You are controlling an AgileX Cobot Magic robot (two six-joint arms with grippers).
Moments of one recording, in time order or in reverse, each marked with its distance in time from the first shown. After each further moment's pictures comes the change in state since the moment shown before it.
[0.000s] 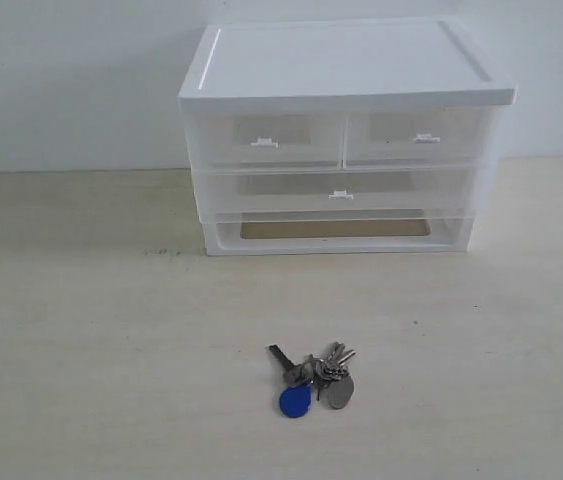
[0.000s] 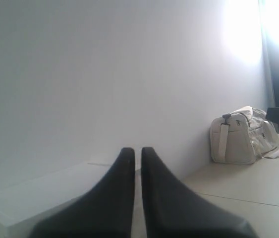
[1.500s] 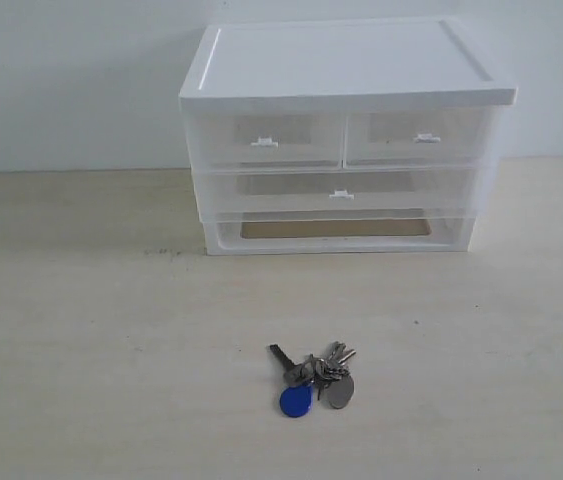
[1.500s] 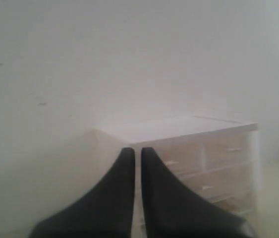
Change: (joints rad) left arm 0.419 -0.187 0.213 -0.020 0.035 -0.053; right arm 0.000 -0.012 0.012 0.004 0.092 0.064
